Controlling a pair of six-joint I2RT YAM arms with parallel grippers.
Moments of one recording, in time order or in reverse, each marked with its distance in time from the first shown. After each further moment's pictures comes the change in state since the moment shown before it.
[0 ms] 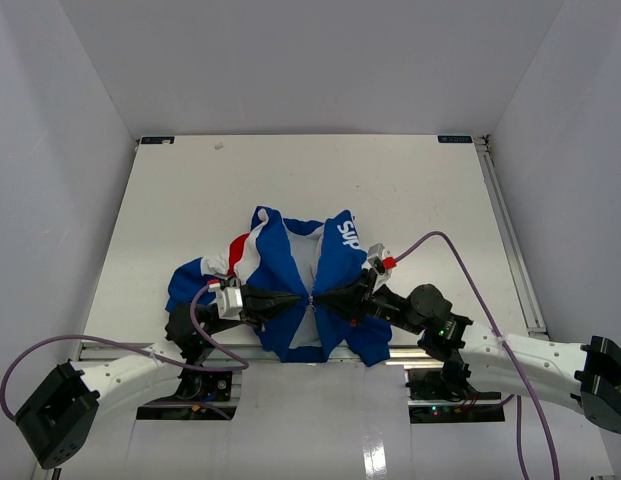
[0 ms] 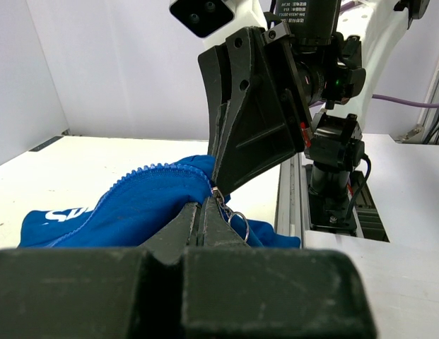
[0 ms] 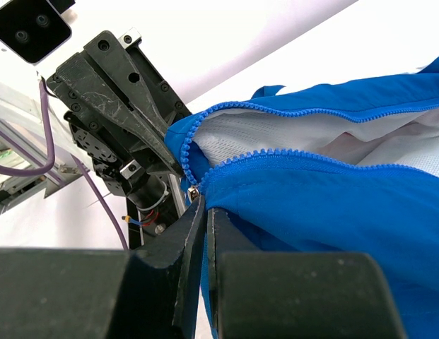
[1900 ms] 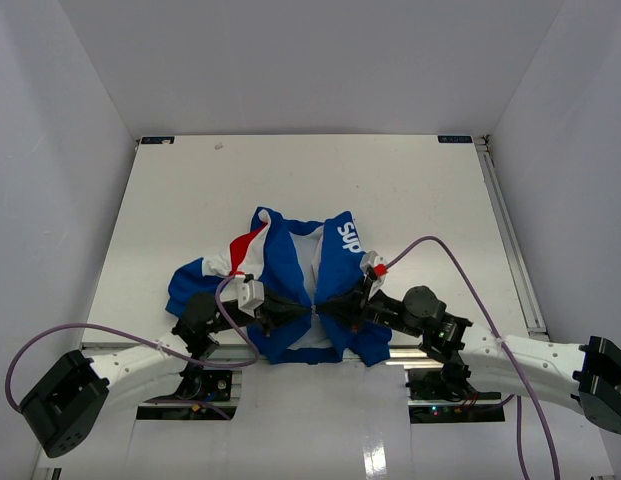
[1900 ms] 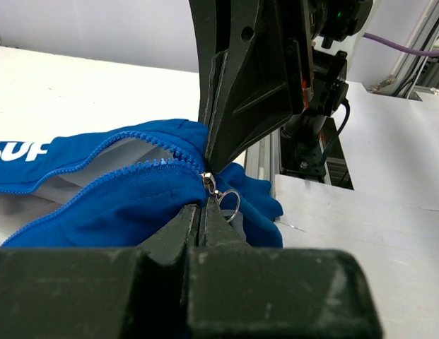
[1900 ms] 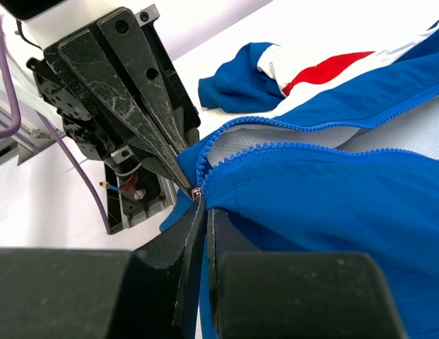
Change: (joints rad) left arm 0.002 0.090 0.021 -0.175 0.079 -0.025; right arm -0.002 0.003 -0.030 -0.074 -0.018 -0.050
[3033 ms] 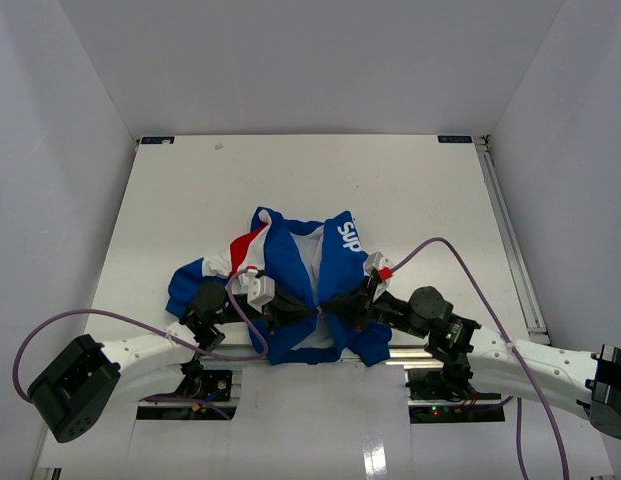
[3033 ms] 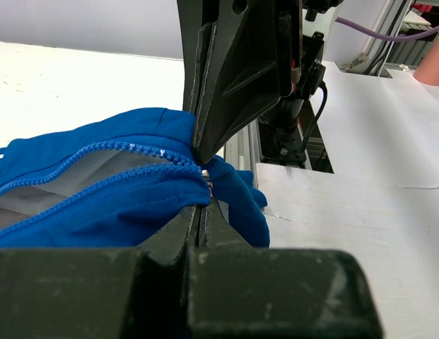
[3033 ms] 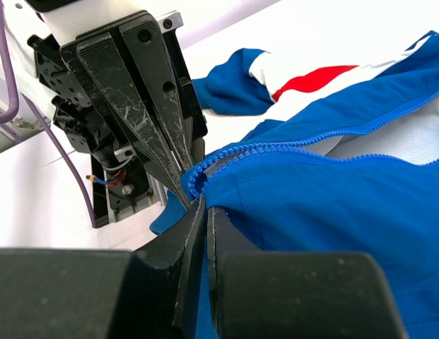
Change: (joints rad) left arm 0.004 0.127 0.077 -0.020 0.122 0.016; right arm 0.001 -0.084 0.015 -0.098 0.007 -0.087
